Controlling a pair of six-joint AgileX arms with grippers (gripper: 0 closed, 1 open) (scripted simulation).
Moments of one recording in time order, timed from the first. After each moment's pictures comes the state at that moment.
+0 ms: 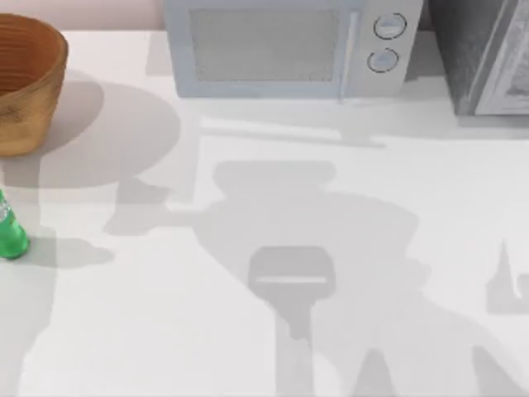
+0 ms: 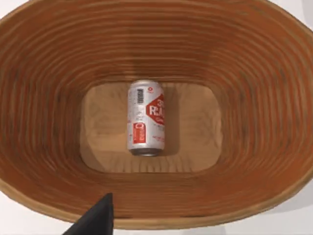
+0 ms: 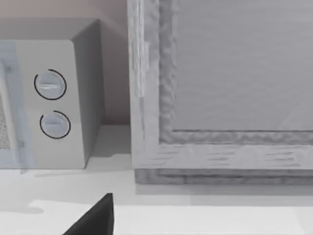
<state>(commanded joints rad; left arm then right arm) 0.20 1.74 1.78 -0.99 0.16 0.17 0.00 0.00 0.00 0.00 0.00 0.00</state>
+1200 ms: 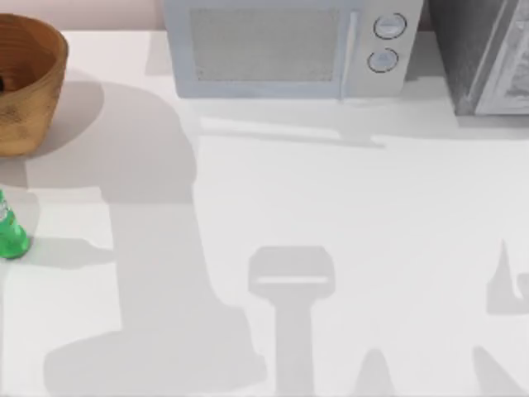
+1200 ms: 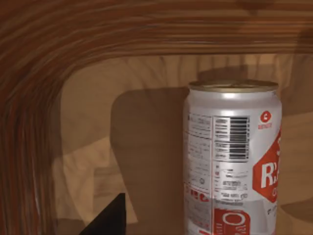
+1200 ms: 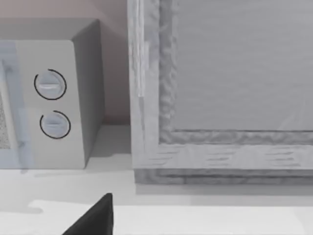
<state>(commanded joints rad) 0.27 2.74 2.81 -1.53 0.30 0.27 0.00 0.00 0.00 0.00 0.00 0.00</state>
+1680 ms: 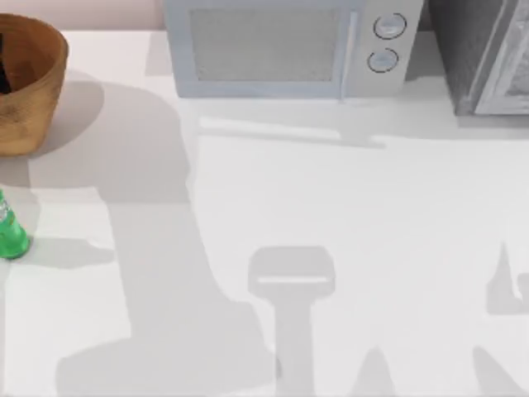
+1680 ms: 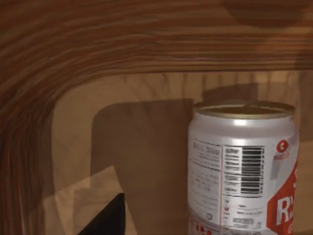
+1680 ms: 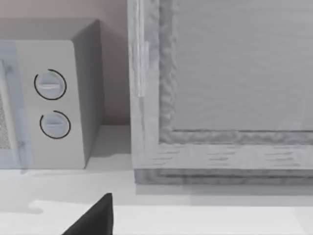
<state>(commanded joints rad) 0.26 2.71 2.66 -1.40 0.30 0.25 0.00 0.00 0.00 0.00 0.00 0.00</state>
